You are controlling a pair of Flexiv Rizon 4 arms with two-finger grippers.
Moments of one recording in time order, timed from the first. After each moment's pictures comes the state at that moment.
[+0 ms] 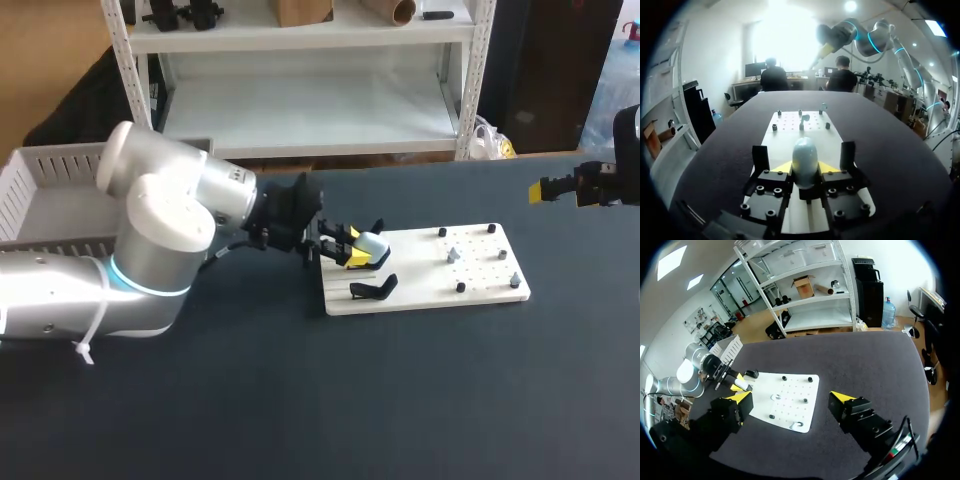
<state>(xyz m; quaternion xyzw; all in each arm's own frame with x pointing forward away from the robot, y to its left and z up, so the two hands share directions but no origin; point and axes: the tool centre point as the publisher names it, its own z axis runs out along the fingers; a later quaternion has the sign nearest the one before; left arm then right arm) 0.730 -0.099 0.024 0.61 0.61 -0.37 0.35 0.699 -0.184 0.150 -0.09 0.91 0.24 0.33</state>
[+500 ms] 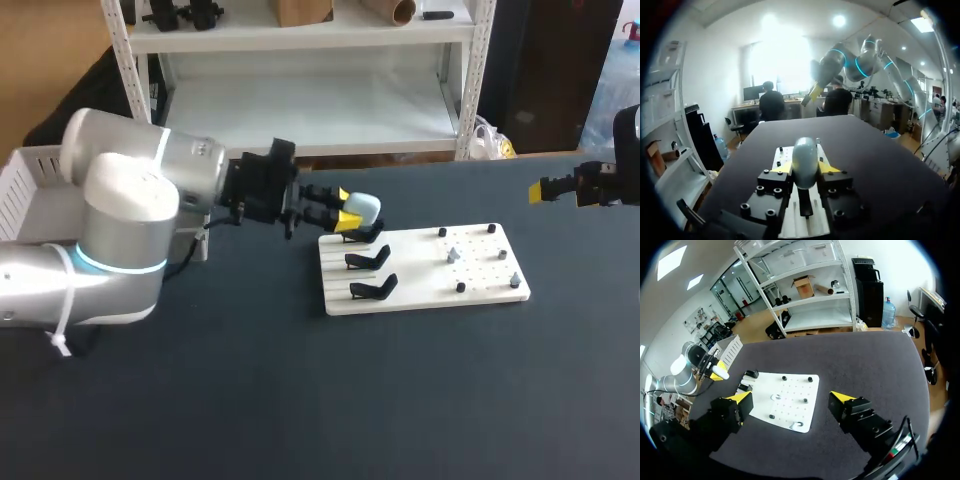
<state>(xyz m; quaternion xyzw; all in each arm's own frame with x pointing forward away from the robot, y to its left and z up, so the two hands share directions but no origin) 0.721 -0.087 0.113 0.59 0.54 -0.41 0.43 0.699 -0.184 0.150 -0.09 0.91 0.24 0.33</state>
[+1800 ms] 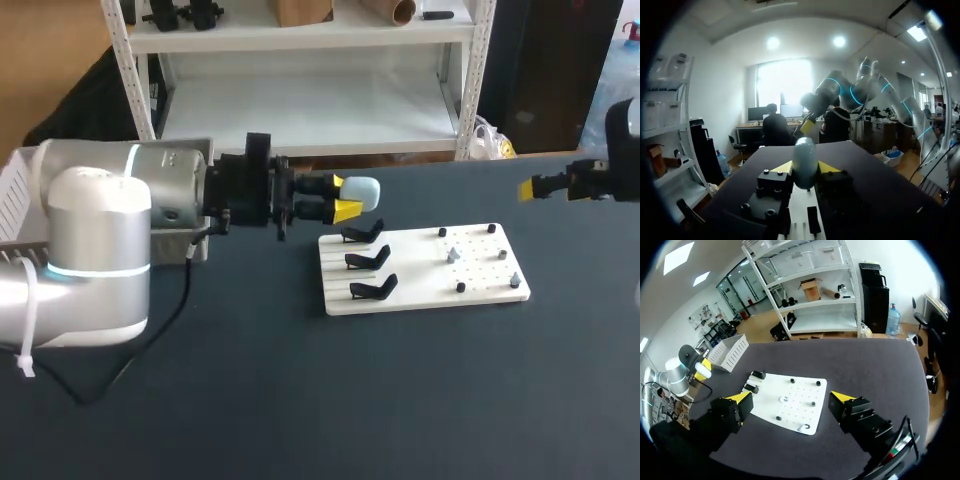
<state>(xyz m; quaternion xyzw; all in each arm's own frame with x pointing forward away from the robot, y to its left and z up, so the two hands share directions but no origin) 0.677 -0.089 0.169 0.54 0.52 -0.45 0.49 0.692 -0.164 0.164 -0.12 0.90 0.25 0.34</state>
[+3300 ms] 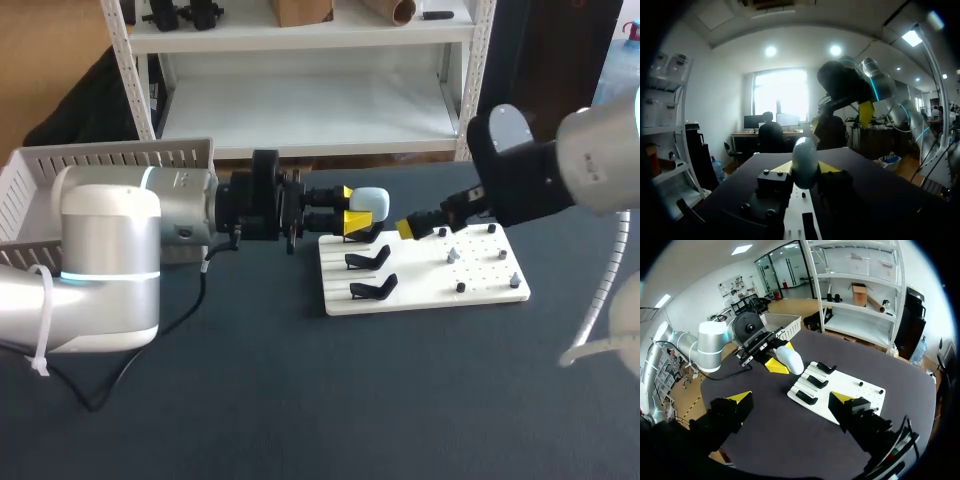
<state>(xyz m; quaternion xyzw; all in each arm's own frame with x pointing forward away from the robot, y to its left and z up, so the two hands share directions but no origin) 0.670 -0.101 0.158 0.53 0.49 -0.48 0.50 0.609 0.003 0.197 -0.28 0.87 0.25 0.32</state>
